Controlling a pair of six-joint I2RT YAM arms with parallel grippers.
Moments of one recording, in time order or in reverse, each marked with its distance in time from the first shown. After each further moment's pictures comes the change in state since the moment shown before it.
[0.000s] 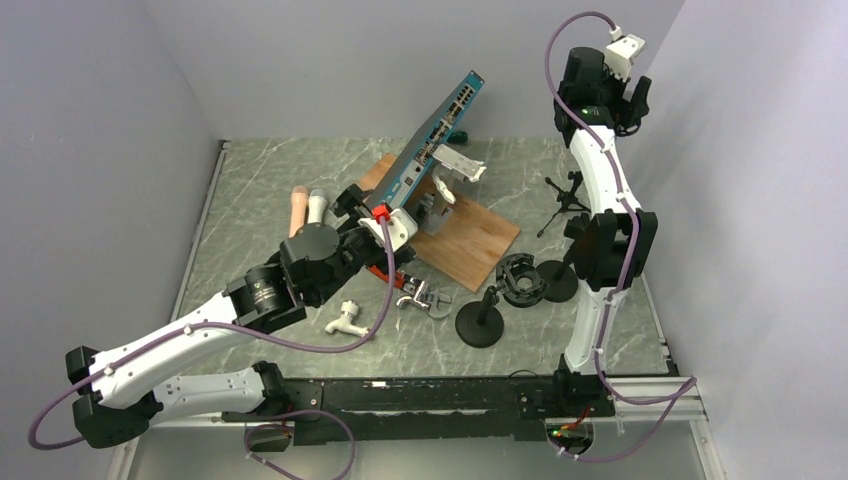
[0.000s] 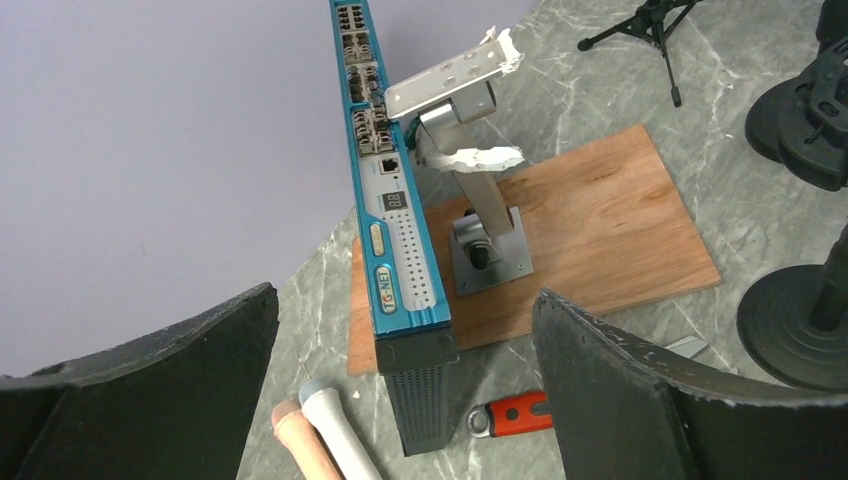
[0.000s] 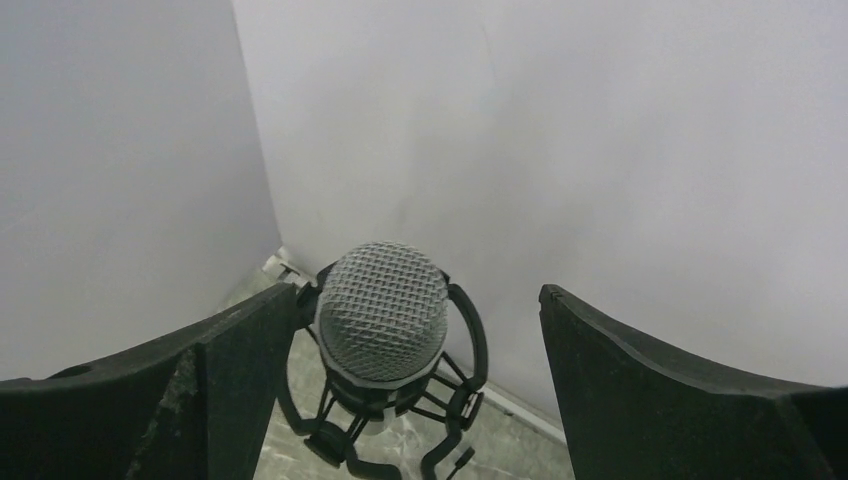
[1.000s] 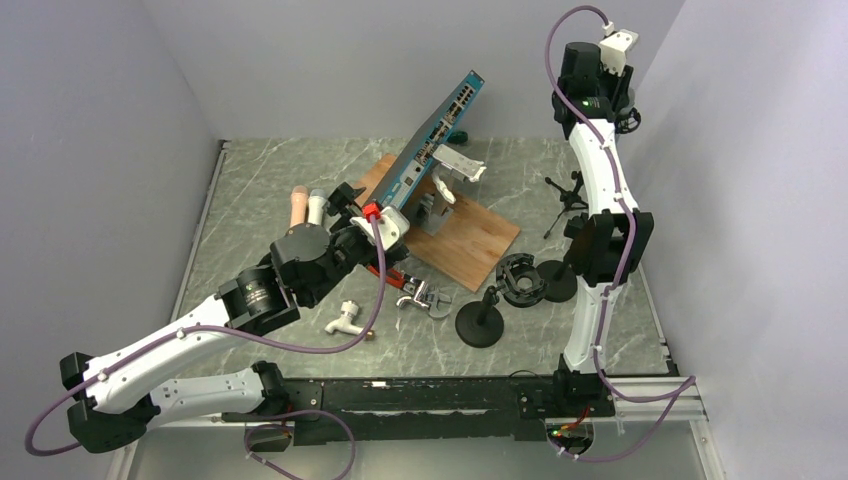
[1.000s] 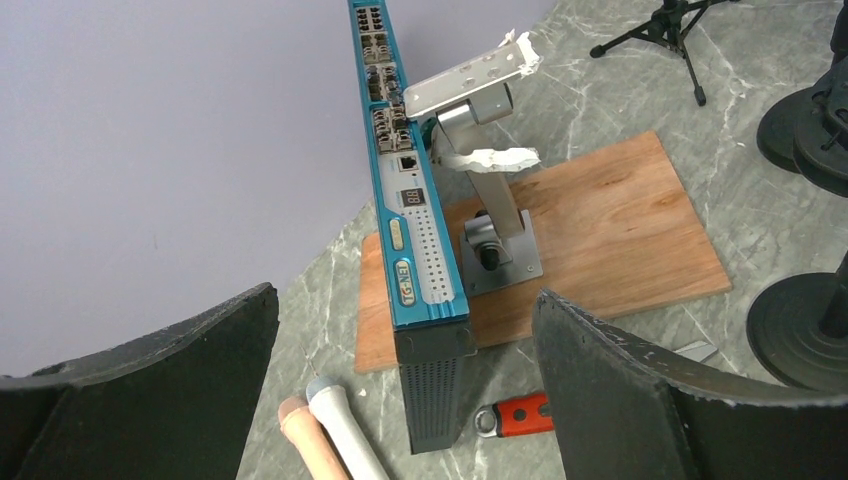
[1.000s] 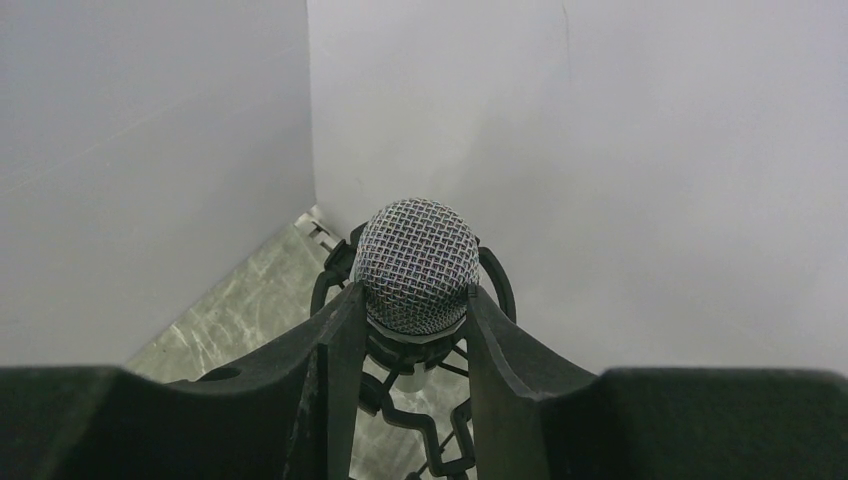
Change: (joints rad) left arm 0.019 -0.027 -0.008 0.001 0.001 0.000; right arm 0.010 0.064 0.172 -0.253 -0.118 0.075
